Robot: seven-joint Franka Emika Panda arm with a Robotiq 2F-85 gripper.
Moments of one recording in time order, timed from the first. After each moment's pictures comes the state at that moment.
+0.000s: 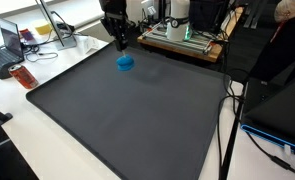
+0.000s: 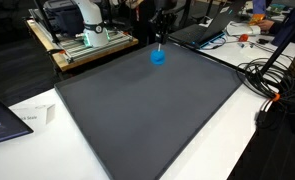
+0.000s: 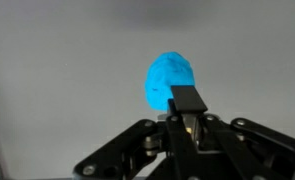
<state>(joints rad) 0.04 0.14 0.02 -2.04 -0.05 2.17 0.09</state>
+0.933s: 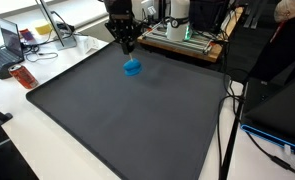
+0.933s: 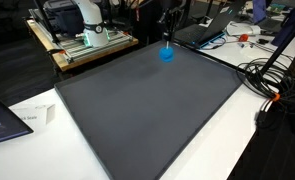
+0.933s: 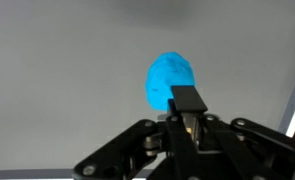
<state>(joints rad) 0.04 0.14 0.05 -2.04 0.07 2.21 -0.06</state>
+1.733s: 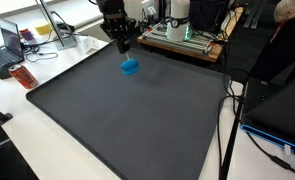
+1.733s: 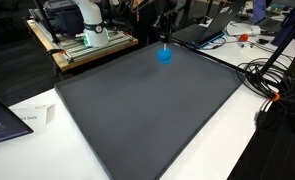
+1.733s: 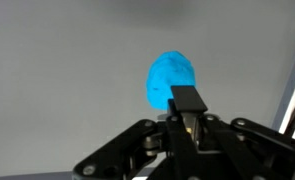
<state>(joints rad) 0.00 0.14 0.02 -2.04 0.17 2.21 -0.18</state>
